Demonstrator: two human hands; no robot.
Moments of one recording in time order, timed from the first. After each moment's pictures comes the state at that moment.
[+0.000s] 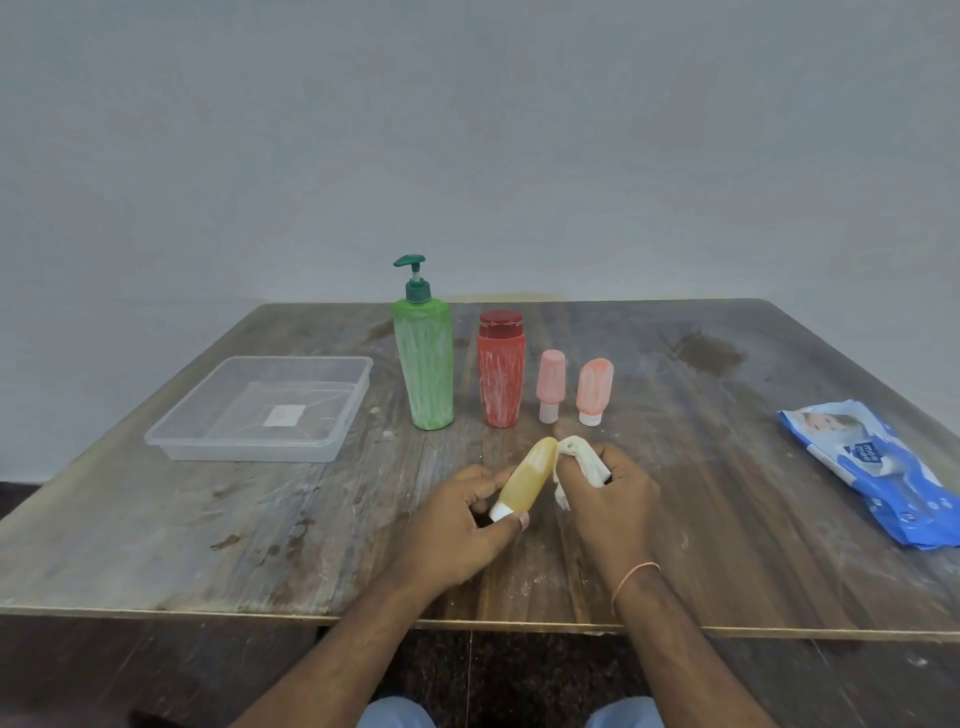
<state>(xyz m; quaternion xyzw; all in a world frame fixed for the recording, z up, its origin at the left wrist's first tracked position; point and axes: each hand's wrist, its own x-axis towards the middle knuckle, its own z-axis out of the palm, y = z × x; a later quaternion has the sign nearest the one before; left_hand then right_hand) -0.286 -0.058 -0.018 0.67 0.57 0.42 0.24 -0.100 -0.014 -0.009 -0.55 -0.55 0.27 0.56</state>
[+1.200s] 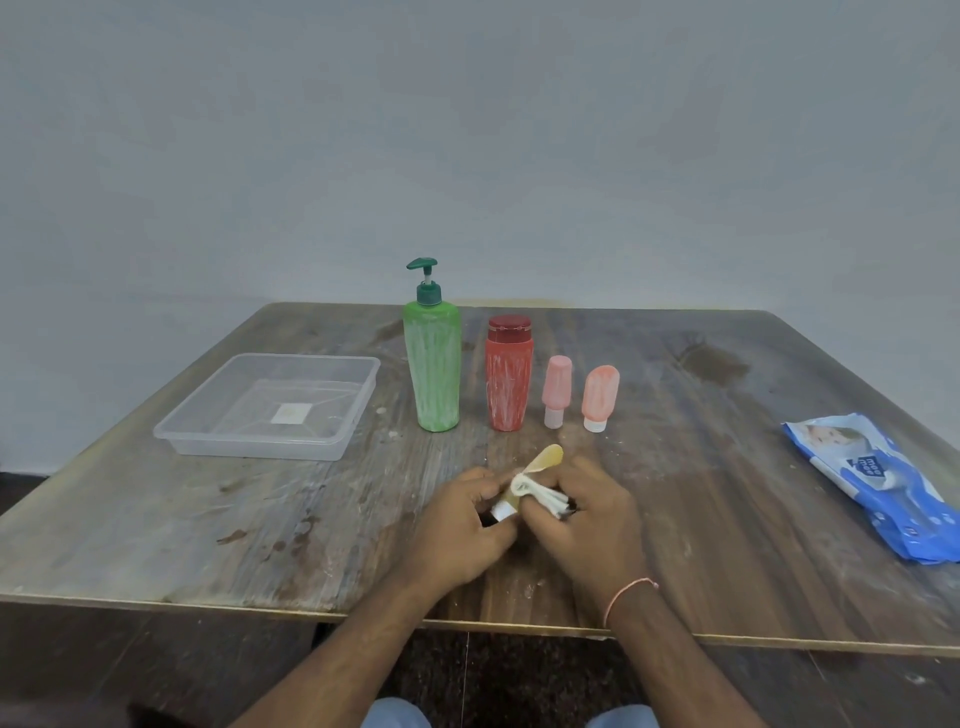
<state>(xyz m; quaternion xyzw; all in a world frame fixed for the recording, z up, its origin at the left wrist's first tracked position) -0.285 -0.058 -0.014 0.67 0.55 0.43 0.26 -0.106 -0.033 -0.008 -0.41 -0.74 0.16 0.52</state>
